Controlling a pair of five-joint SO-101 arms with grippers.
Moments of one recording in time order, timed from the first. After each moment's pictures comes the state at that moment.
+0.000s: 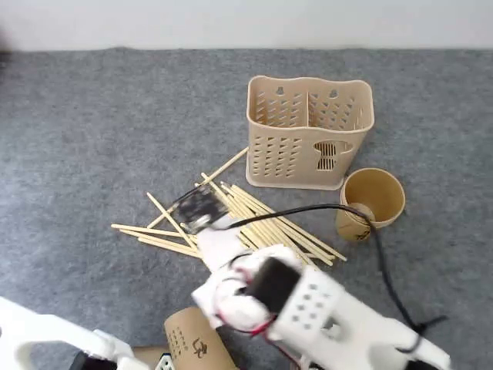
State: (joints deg) left arm -72.4 -30.1 38.2 63.9 -12.4; right arm -63.9 -35.9 30.2 87.6 -24.9
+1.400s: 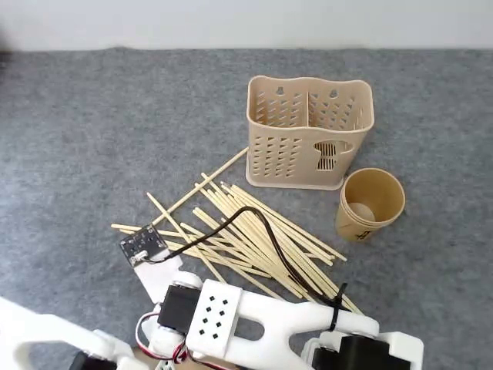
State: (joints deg) left arm -72.4 -30.1 35.6 61.8 -7.7; right arm -78.3 -12.1 21.6 80.5 -42.4
